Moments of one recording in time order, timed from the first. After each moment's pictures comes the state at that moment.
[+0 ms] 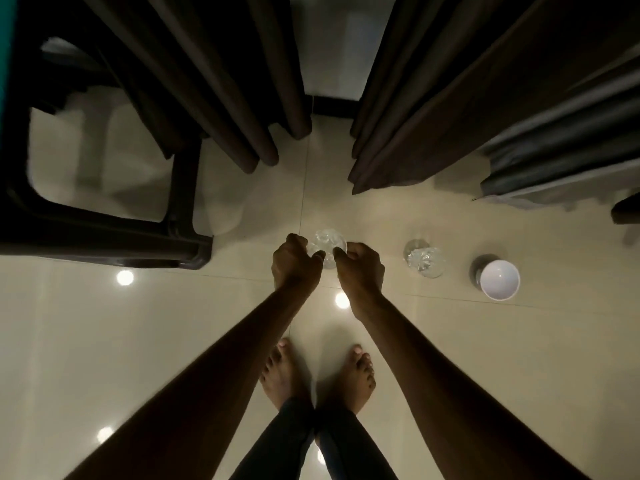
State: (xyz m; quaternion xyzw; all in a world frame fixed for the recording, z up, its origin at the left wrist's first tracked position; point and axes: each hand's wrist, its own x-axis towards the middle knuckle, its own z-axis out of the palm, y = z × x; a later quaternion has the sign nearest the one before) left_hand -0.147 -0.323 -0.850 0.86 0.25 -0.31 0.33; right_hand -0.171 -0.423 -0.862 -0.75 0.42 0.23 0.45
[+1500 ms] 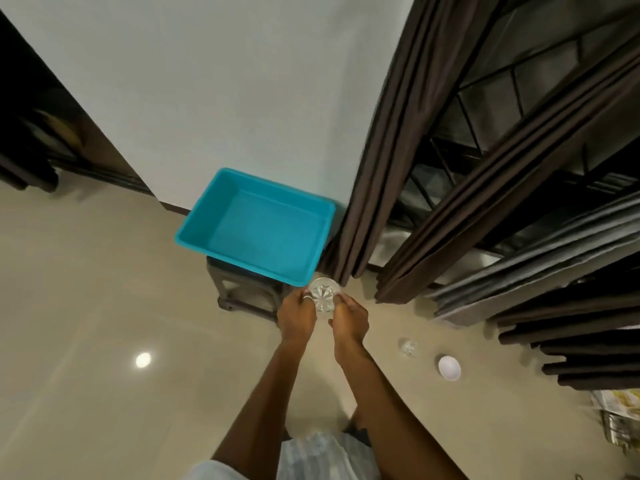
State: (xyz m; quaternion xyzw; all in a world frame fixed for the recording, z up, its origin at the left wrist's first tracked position) left_hand -0.254 -0.128 -0.302 0.72 0.35 -0.09 0.59; right_hand -0.253 -0.208 -0.292 -0.63 0.43 0.08 0.64
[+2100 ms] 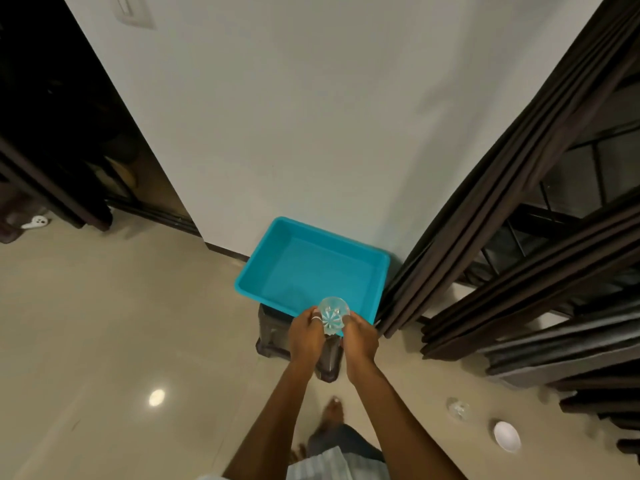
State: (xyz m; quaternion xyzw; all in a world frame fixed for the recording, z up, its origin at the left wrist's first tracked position) left_hand -0.189 0.033 -0.292 0.72 0.34 -0.05 0.61; right_hand -0.185 -0.050 -0.275 -0.67 0.38 0.10 0.63
